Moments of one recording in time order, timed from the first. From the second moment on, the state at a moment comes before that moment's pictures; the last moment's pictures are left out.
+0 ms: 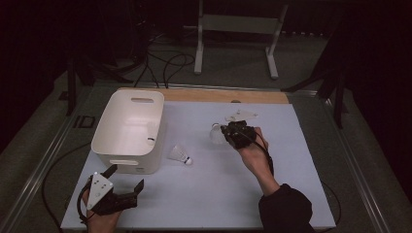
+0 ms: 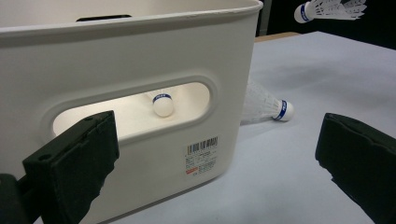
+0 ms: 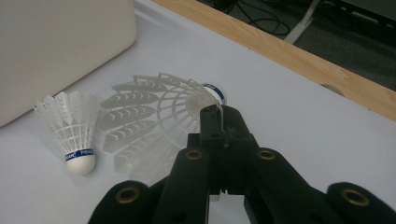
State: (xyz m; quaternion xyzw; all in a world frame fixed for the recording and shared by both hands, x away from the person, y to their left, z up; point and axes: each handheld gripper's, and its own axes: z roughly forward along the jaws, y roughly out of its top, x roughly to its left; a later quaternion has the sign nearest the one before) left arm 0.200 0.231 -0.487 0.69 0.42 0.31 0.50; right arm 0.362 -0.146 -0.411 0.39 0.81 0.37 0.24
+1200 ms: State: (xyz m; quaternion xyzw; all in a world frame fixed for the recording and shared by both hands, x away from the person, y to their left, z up) left arm 0.200 0.231 -0.486 0.69 0.42 0.31 0.50; right arm 0.358 -0.137 -0.401 0.38 0.81 0.38 0.23
